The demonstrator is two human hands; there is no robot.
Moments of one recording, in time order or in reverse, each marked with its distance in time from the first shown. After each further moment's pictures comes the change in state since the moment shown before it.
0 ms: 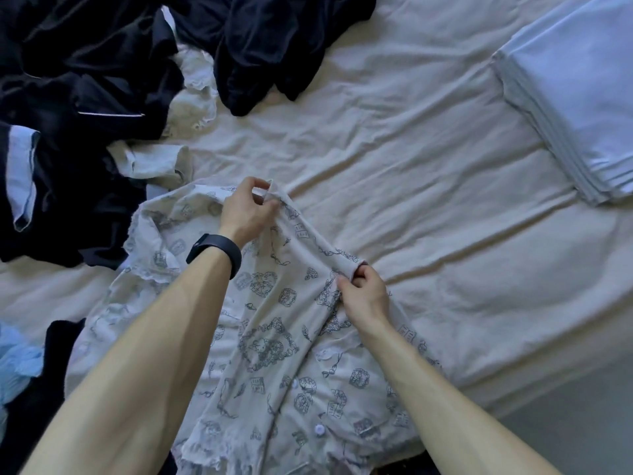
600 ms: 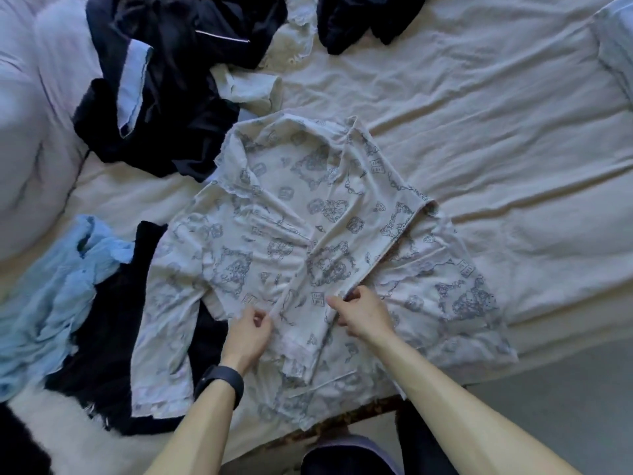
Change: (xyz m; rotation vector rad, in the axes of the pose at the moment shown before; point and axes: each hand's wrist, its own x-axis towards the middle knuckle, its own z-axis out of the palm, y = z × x) left_hand -0.278 -0.245 0.005 0.047 -0.137 -0.498; right_hand -0.140 0.071 0.071 -0.410 -0.323 0.052
